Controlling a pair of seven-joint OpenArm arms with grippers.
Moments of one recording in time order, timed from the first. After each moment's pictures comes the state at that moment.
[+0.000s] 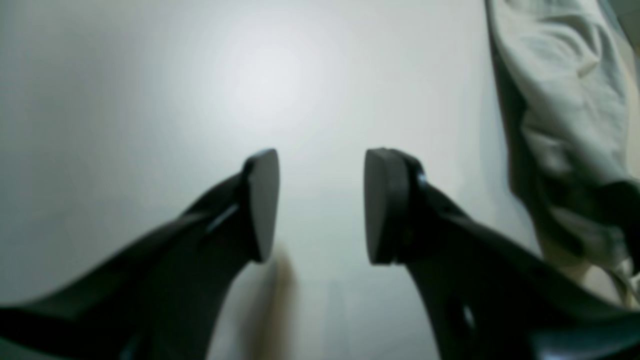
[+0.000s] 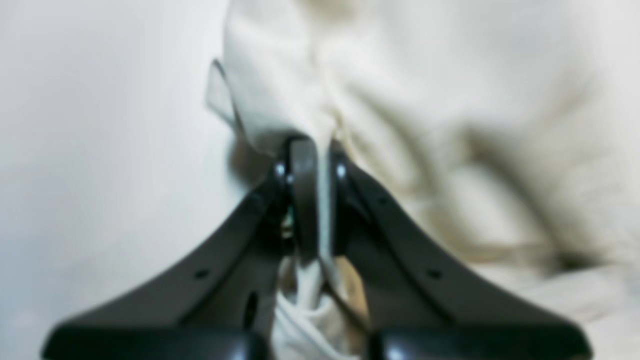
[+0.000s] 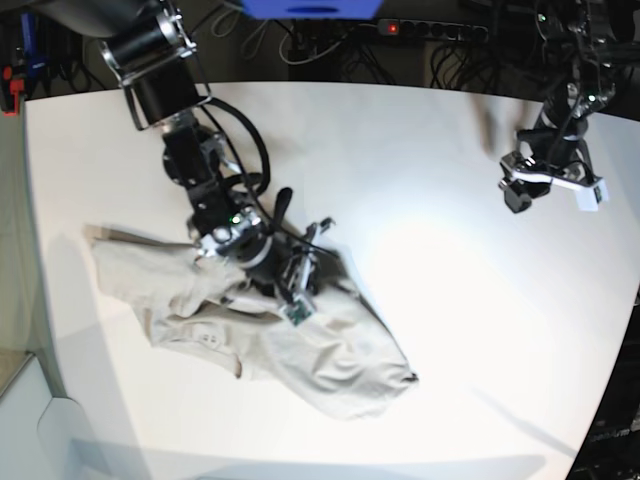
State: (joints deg) left arm 23.5 -18.4 -14.0 103.6 -49.5 8.8 30.2; right arm 13.3 3.9 -21.7 81.2 -0.2 16.2 -34.5
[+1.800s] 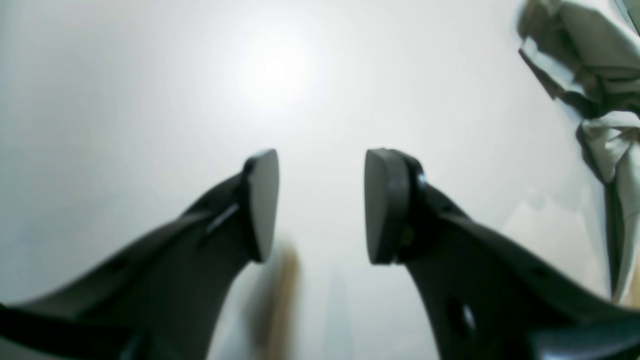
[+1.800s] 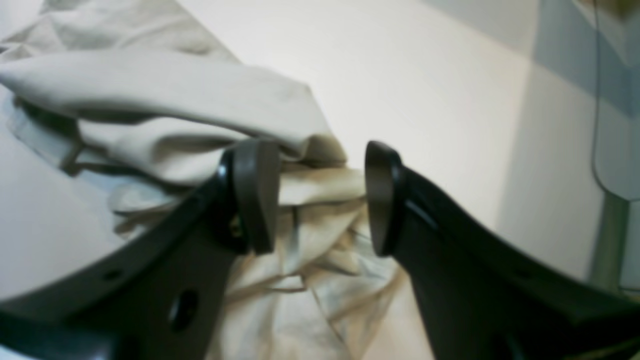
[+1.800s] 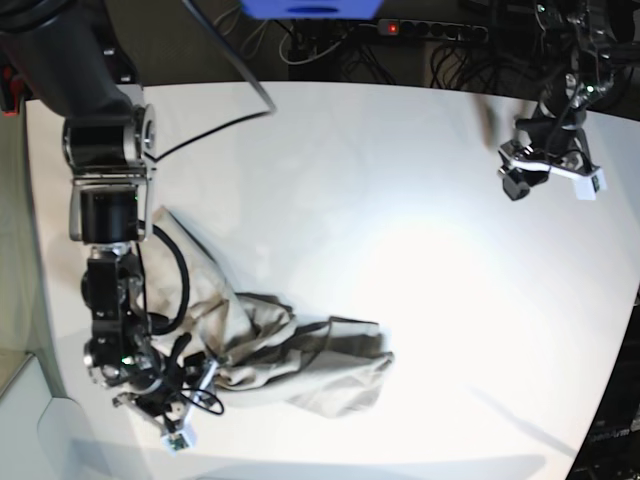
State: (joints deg) left arm 25.7 -18.3 -14.1 103.6 -49.7 8.8 29.9; right arm 36.6 7.8 -0.1 63.2 -0.4 25.5 -41.7
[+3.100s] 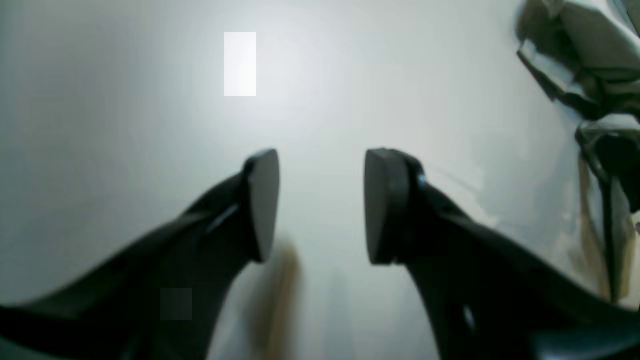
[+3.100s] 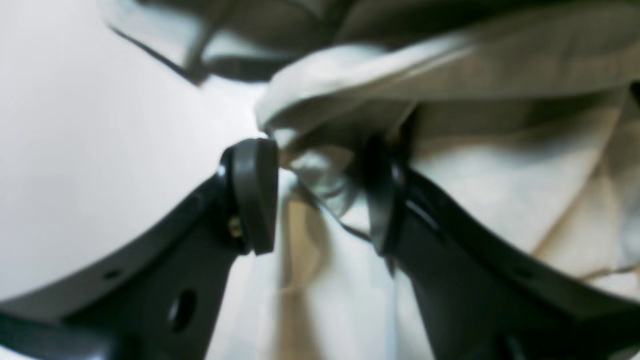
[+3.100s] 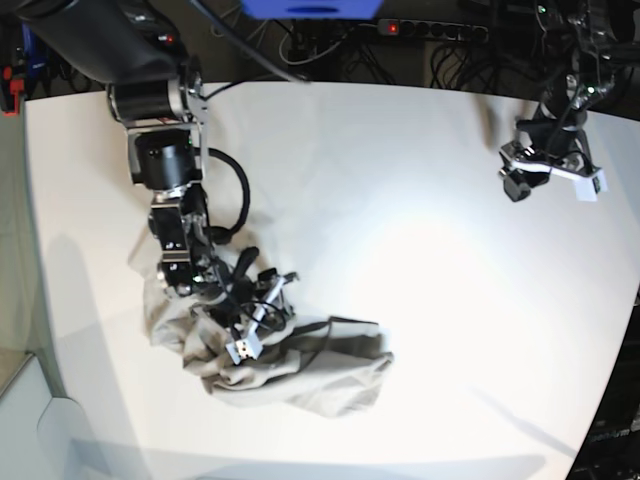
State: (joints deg) left arm 25.5 -18.6 -14.1 103.6 -49.7 8.8 30.0; right arm 27.1 -0.7 -0.2 45.7 -0.4 25.4 -22.7
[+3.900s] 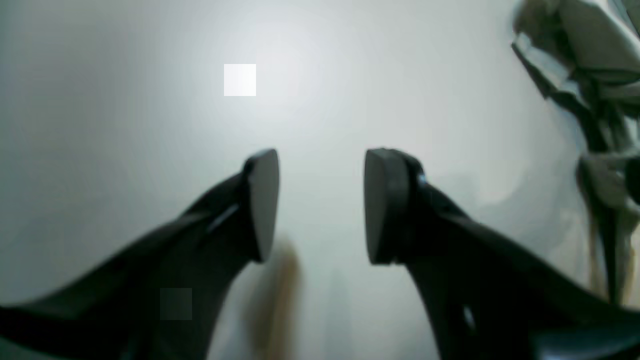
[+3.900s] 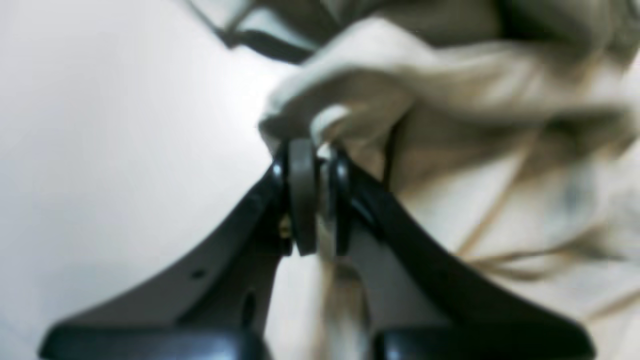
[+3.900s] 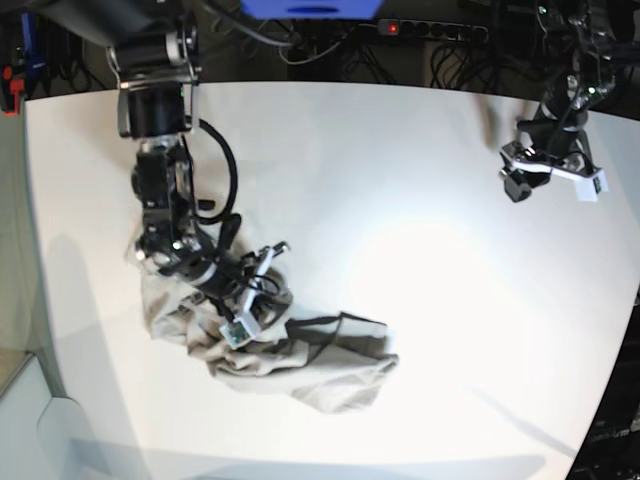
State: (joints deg) left arm 25.1 -18.7 -14.1 103.6 -49.7 8.8 30.4; right arm 14.2 0.4 -0.3 76.6 -0.4 34.4 -34.3
